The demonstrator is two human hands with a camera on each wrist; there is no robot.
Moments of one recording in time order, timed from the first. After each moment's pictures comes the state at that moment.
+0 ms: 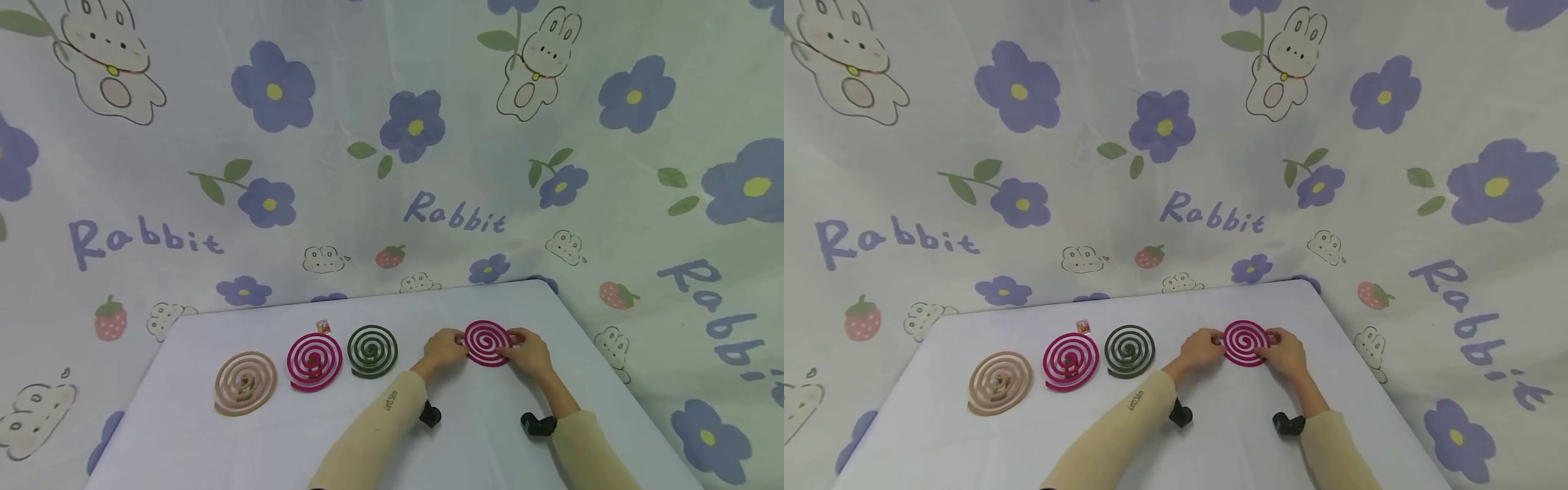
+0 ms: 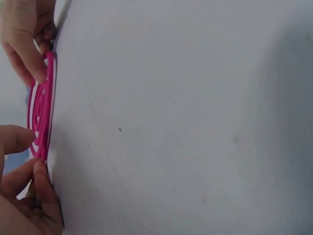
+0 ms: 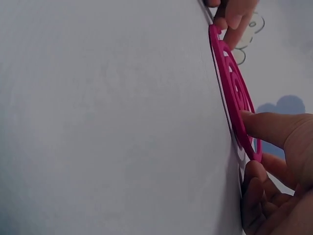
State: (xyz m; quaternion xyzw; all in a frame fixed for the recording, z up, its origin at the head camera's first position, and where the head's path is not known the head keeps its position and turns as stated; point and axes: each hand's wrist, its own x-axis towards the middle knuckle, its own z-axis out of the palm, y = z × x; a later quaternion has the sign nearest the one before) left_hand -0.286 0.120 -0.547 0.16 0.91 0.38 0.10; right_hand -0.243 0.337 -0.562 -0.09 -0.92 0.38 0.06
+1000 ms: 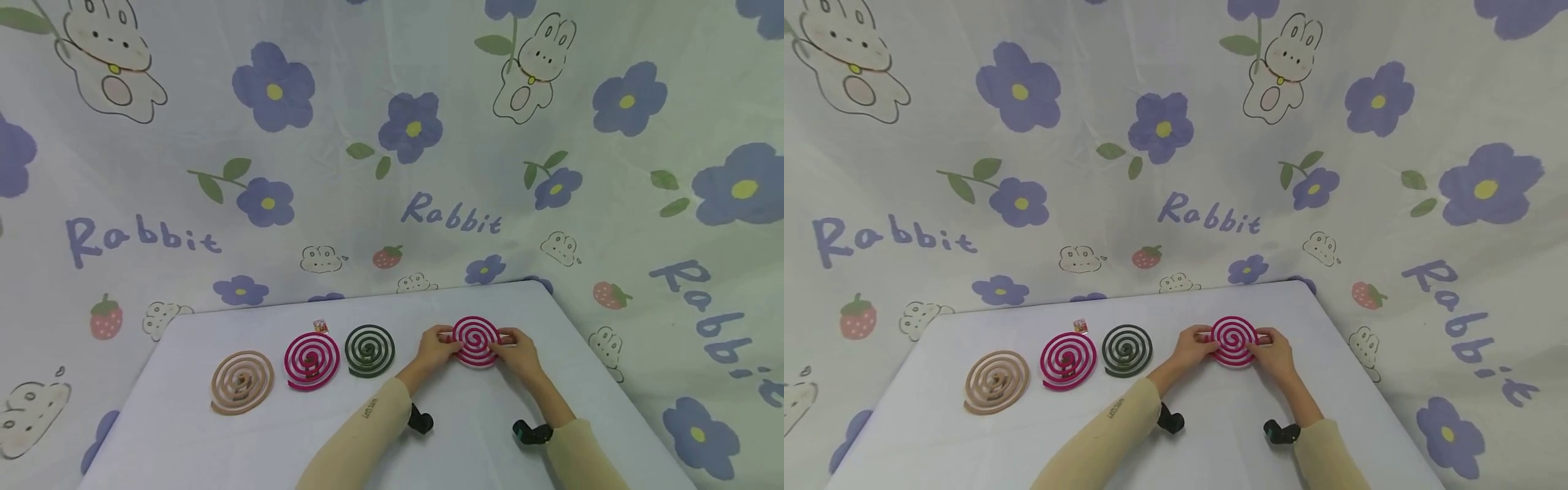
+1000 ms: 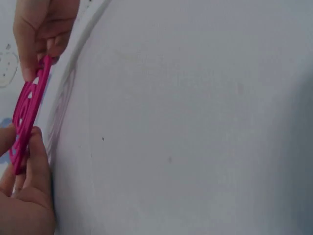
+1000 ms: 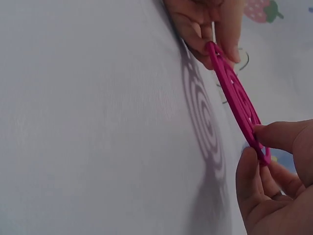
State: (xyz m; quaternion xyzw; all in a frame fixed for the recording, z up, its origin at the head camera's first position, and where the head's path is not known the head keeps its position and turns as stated) left_hand -0.279 0.106 -0.560 0.09 0.75 0.64 0.12; right_hand -0.228 0.309 -0.543 -0.11 -0.84 0.53 0.06
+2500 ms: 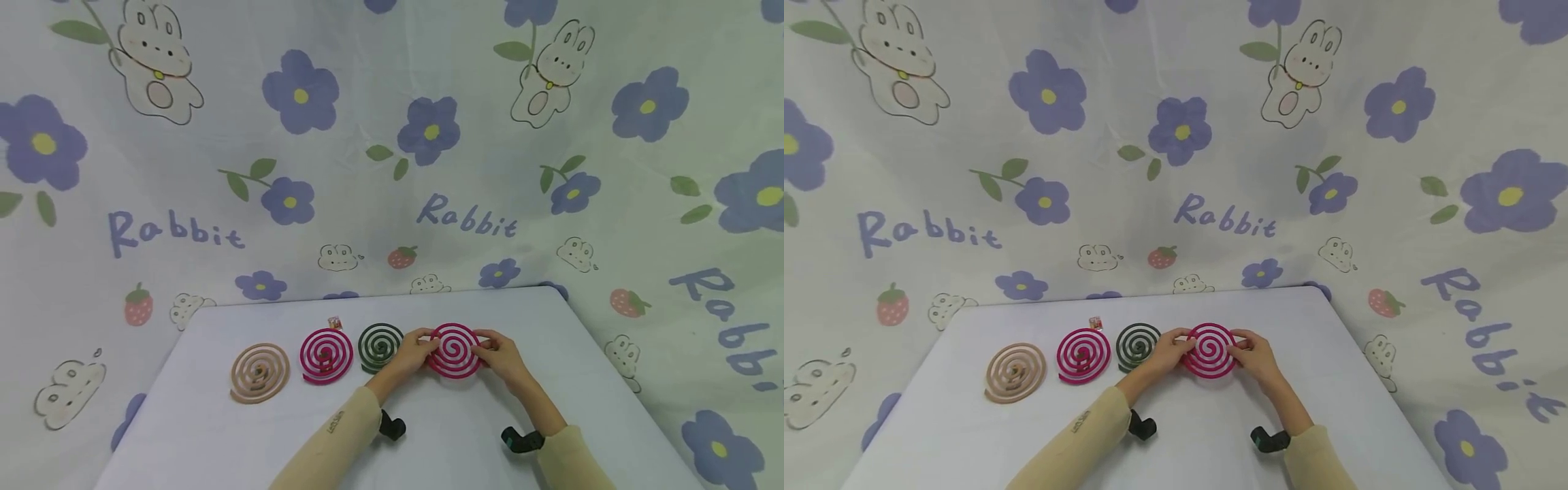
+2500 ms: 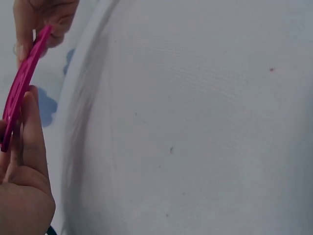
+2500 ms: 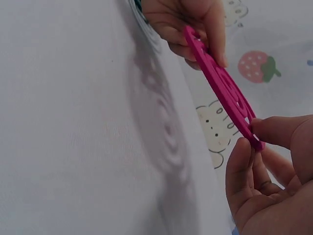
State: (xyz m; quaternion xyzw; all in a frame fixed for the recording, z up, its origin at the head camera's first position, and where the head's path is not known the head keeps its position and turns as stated) left_hand -0.266 0.031 -0.547 0.12 0.72 0.67 0.14; right_hand -0.225 0.253 -0.531 -0.05 -0.79 0.62 0.00
